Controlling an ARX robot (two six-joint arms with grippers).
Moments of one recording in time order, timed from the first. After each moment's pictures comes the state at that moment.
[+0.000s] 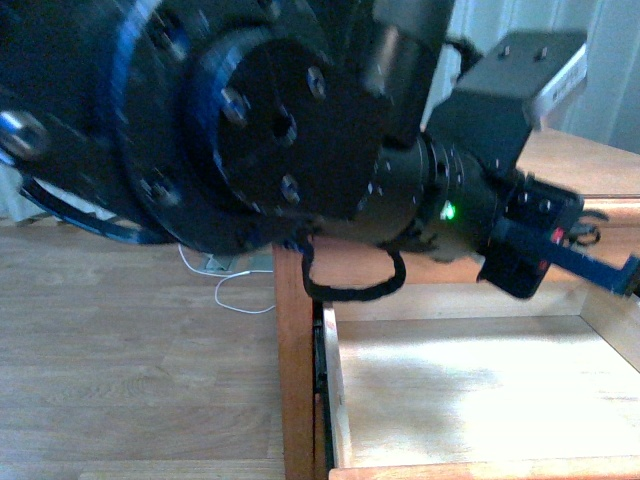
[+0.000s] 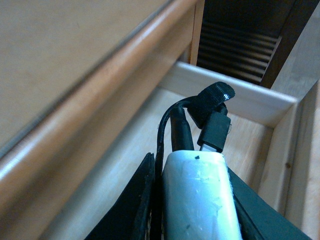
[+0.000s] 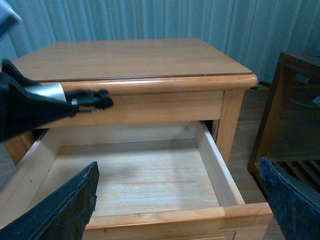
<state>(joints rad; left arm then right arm) -0.64 1.92 1.26 0.34 0.29 0.22 0.00 0.26 0.05 0.22 0.00 0.00</state>
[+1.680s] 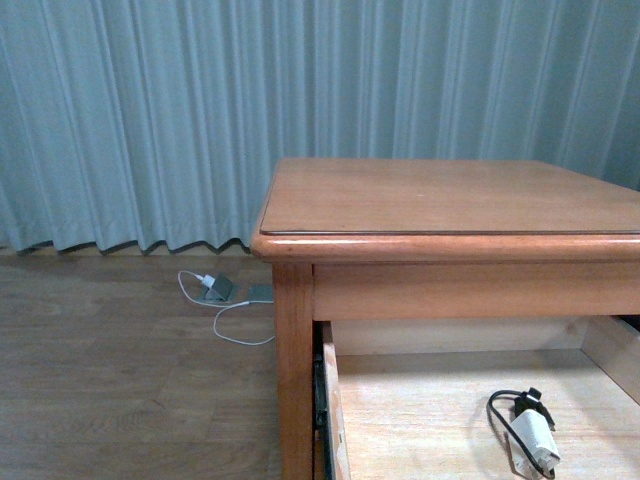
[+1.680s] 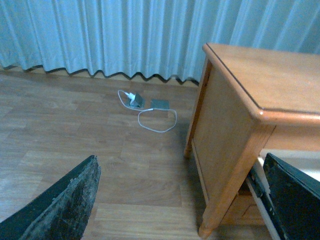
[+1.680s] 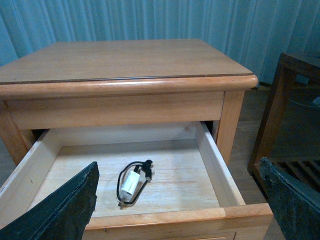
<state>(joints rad) -0.32 0.48 0.31 0.14 -0.35 -0.10 0.00 0.26 0.05 0.22 0.00 0.00</state>
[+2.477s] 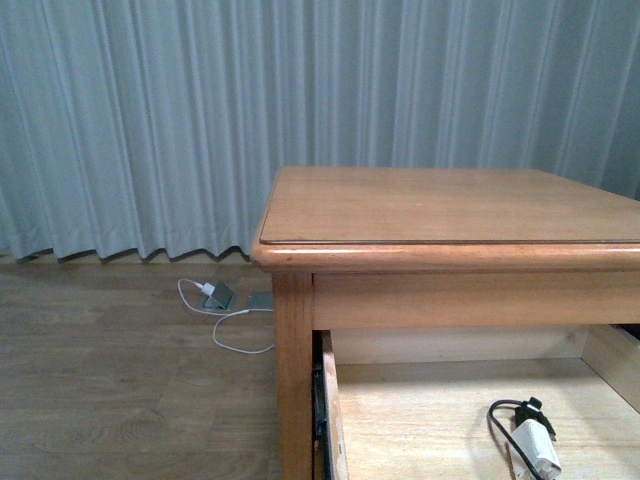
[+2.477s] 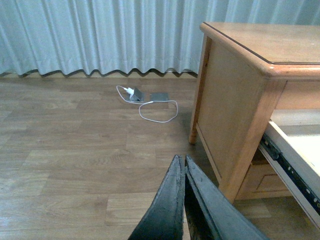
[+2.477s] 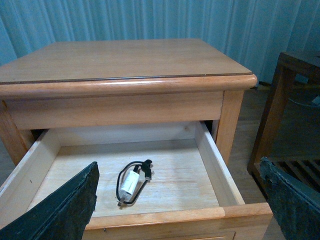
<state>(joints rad) 0.00 0.09 0.08 0.00 0.00 -0.01 0.00 0.26 0.05 0.22 0.00 0.00</state>
